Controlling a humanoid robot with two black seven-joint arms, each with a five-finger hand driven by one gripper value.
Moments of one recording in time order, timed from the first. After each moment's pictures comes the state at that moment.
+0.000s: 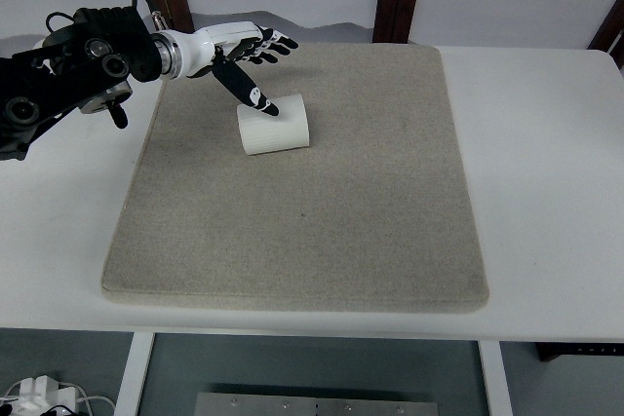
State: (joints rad) left arm -1.19 0.48 -0.31 -1.05 0.83 -0.20 0.18; right arm 0.00 0.00 -0.01 0.13 -0.03 0.18 -0.03
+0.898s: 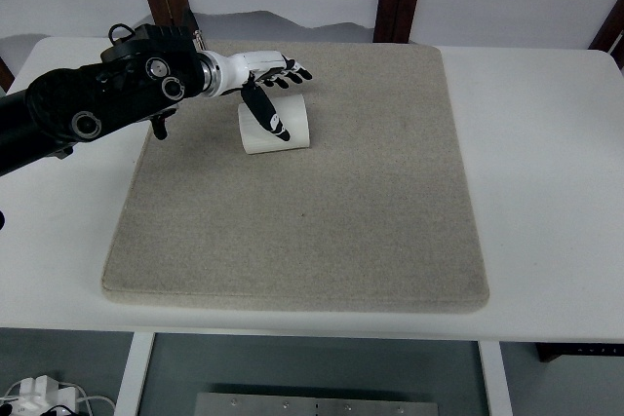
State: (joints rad) left arm -1.23 0.34 -0.20 -0.96 0.92 -0.17 0.27; right arm 0.00 0.00 -0.01 0.13 -0.03 0.18 -0.03
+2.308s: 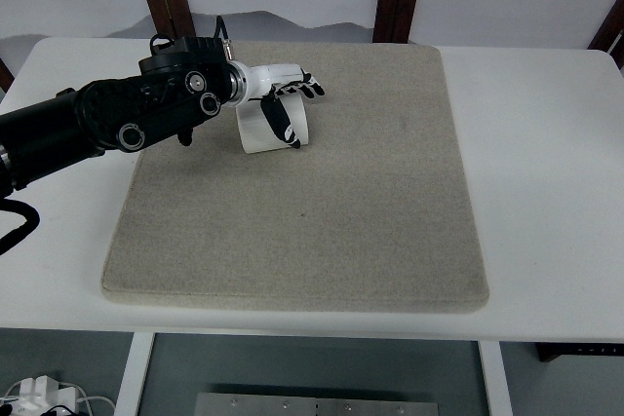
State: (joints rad) left arm -1.25 0.23 -0.13 -0.86 0.99 -0.18 0.26; right arm 0.00 0.00 -0.01 0.13 -0.03 0.18 -0.03
